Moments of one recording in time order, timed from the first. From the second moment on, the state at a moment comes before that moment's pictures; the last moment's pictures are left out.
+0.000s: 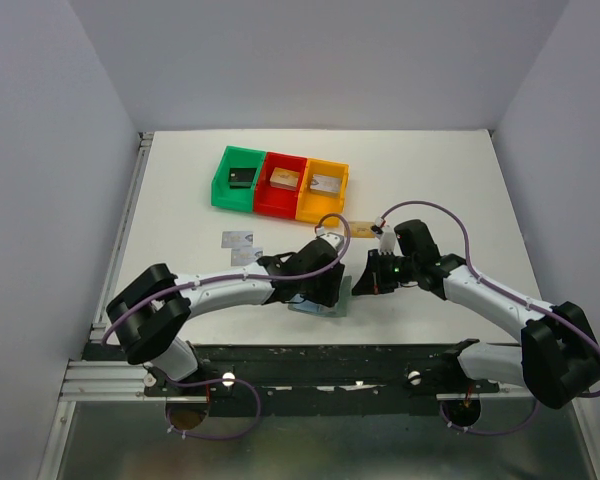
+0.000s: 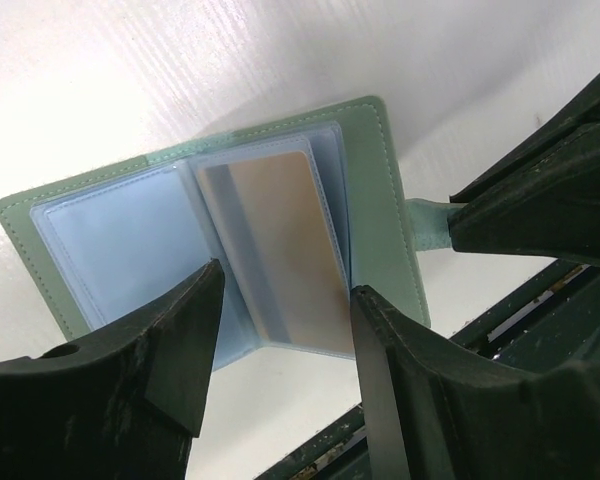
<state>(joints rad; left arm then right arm) -1.00 1.56 0.90 -0.23 -0.04 -0.56 0.48 1.22 0.60 -0.24 -0.55 0.40</state>
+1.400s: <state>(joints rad) -0.97 1.47 0.84 -0.27 -0.12 -0.60 0.48 1.23 0.60 -0.24 -0.55 0.39</state>
